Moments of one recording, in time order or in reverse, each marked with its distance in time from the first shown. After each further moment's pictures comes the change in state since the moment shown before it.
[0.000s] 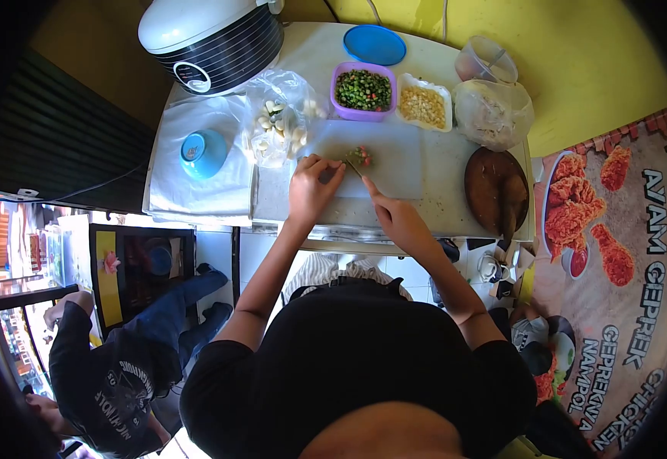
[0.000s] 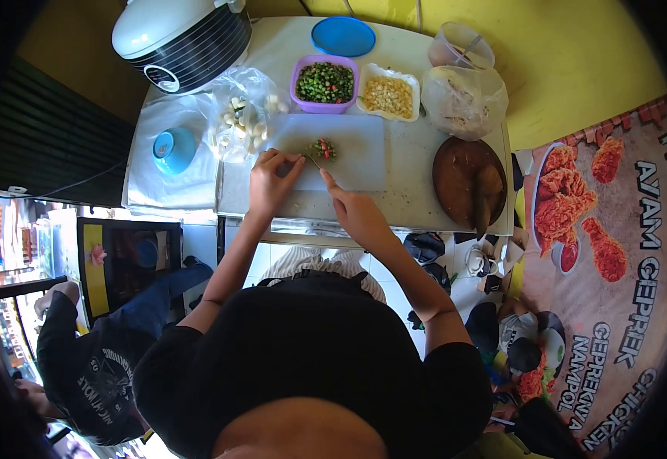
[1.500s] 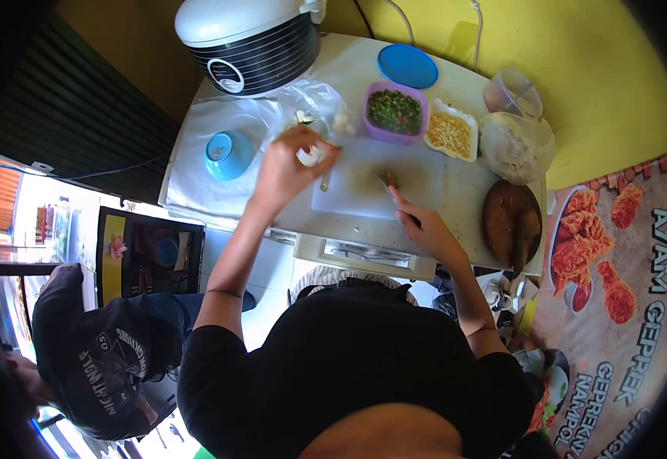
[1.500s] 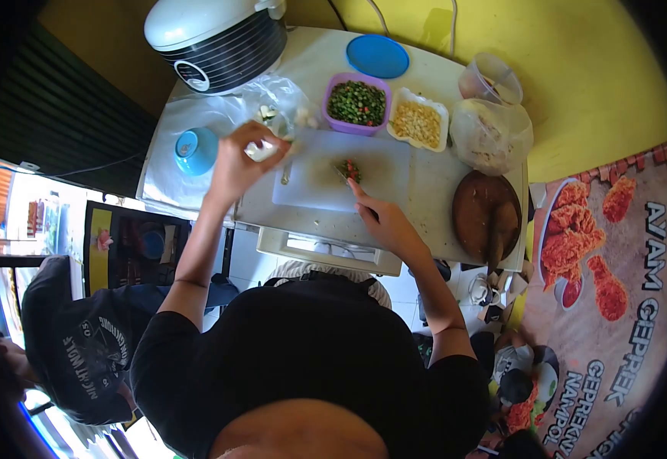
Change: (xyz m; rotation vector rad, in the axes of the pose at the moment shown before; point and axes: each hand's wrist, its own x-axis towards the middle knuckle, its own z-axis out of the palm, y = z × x) left_hand 0.069 0.018 -0.097 -0.012 -0.149 0.102; right_hand 0.019 0.008 -0.027 0.232 -0.143 0.093
